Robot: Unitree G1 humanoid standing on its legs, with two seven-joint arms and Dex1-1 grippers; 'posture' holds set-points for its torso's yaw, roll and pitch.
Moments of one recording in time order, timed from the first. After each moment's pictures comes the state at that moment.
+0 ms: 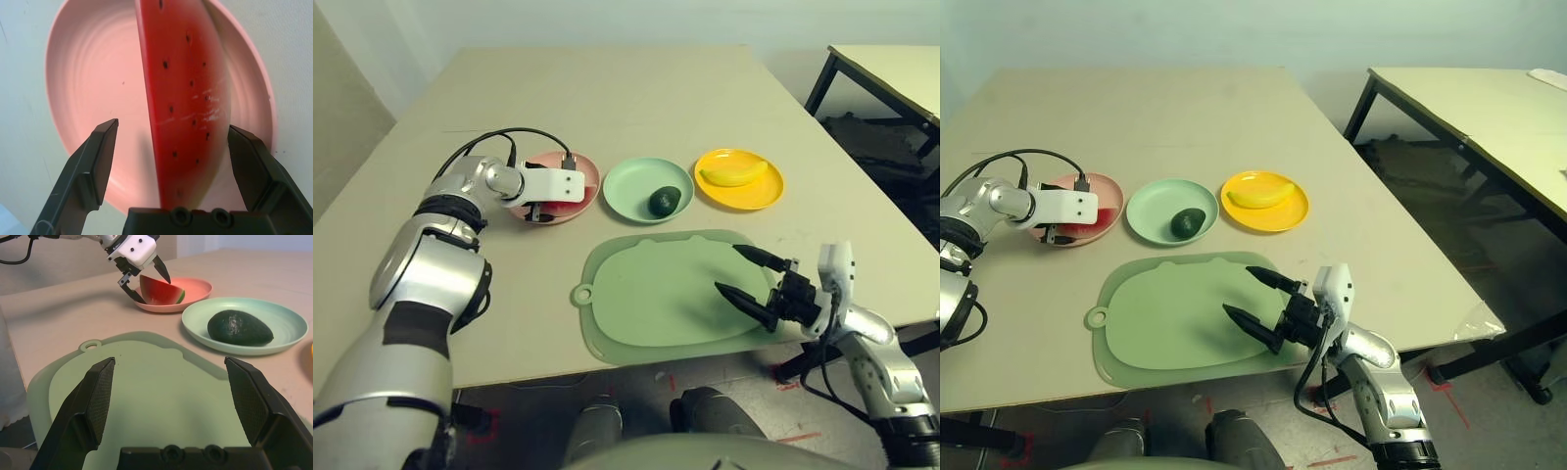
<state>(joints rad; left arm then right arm) -1.16 0.68 -0.50 1.37 0.63 -0.51 -0.80 0.04 -0.42 -0.01 -0.11 0.51 0.02 1.02</state>
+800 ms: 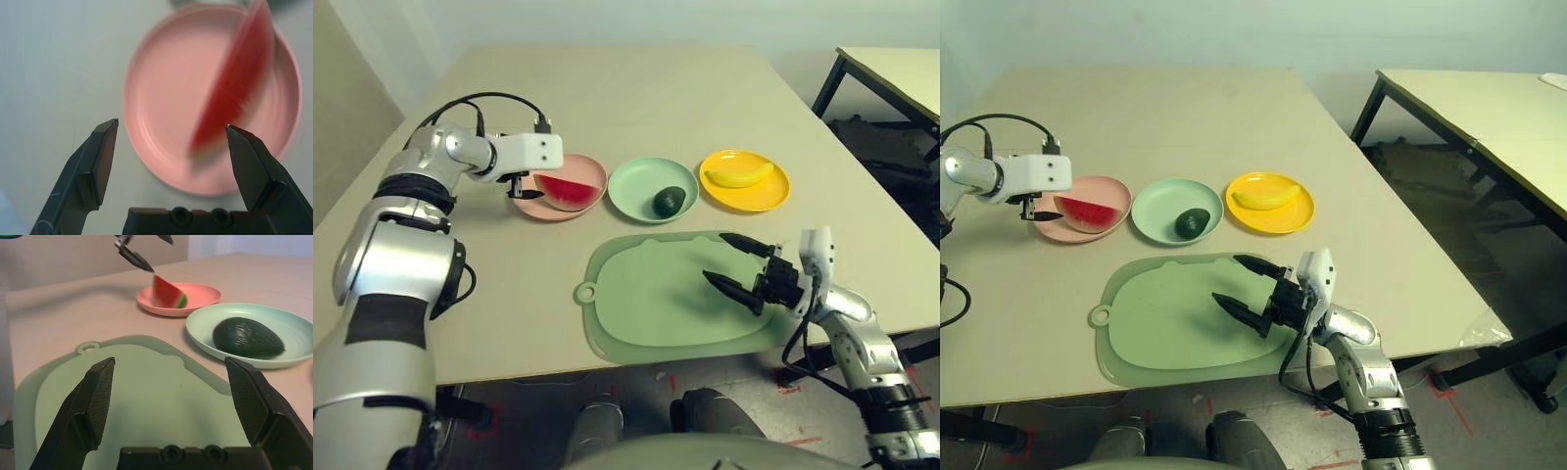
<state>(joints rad) -1.17 0.80 -0.21 1.31 0.36 -0.50 -0.99 -0.04 -0.39 0.00 0.03 0.47 -0.06 1.05</state>
